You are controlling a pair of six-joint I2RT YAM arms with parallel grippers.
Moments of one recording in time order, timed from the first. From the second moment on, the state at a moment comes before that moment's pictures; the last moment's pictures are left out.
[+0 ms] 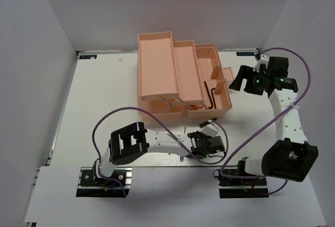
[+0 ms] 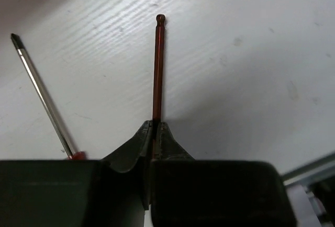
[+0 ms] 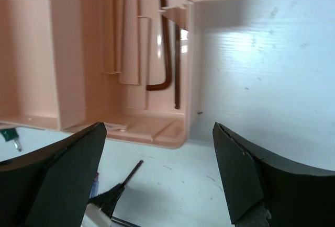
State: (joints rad) left arm -1.41 2.06 1.45 -0.52 -0.55 -0.75; right arm -0.12 1.33 1.26 -0.77 -0.48 0.06
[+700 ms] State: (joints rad) left arm -1.30 1.82 1.62 -0.21 -0.49 -0.40; right arm -0.35 1.20 1.07 -0.76 -0.44 0.10
